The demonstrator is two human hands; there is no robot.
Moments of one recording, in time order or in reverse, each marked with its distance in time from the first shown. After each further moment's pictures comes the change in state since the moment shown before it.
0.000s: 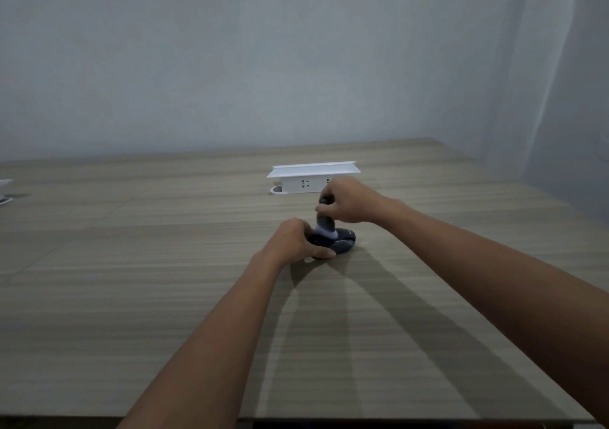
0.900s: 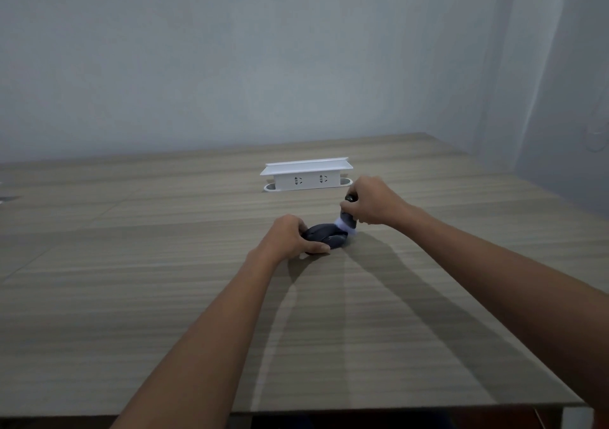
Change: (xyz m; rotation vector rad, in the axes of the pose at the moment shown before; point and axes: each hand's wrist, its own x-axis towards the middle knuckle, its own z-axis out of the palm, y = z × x) left_hand 0.005 0.000 0.005 0.043 0.012 -0.024; right_hand -0.034 0.040 0.001 0.172 0.117 0.218
